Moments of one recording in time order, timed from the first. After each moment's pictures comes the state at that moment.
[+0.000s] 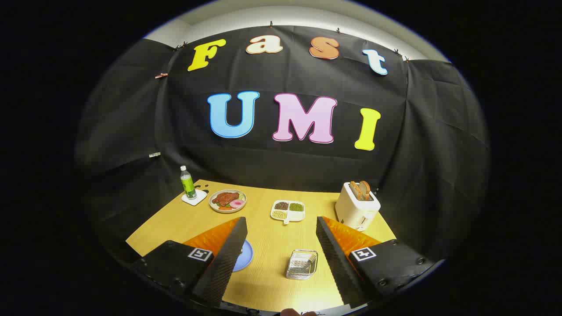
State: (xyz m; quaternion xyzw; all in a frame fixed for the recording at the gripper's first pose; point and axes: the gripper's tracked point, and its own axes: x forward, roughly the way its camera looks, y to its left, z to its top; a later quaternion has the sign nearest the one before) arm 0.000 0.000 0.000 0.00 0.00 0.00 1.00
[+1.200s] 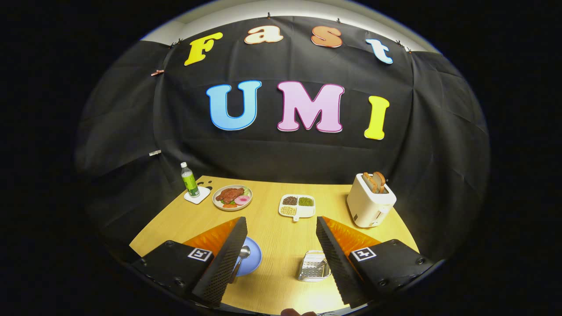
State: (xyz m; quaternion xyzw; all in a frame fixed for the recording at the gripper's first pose) arm 0.047 0.025 -0.020 0.02 0.04 0.02 1.00
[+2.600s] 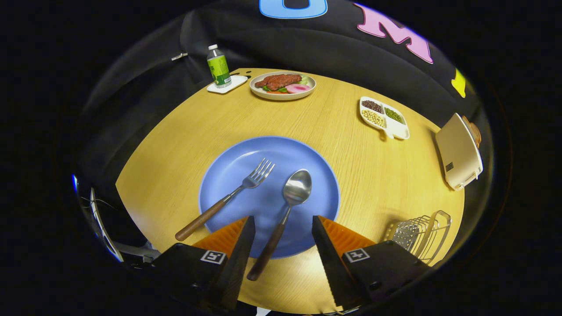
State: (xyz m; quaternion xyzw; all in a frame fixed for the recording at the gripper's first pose) arm 0.145 0.159 -0.276 -0.08 0.35 0.14 0.92
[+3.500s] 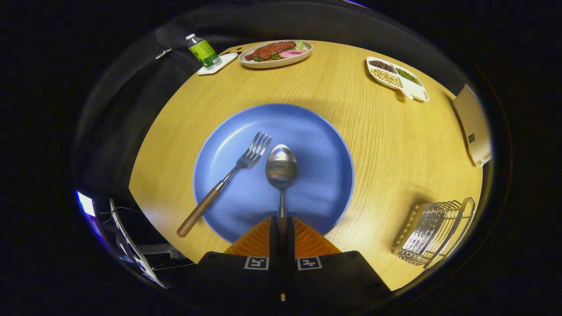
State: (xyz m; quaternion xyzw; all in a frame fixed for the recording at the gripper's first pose) arm 0.136 0.150 -0.294 -0.01 0.45 0.17 0.87
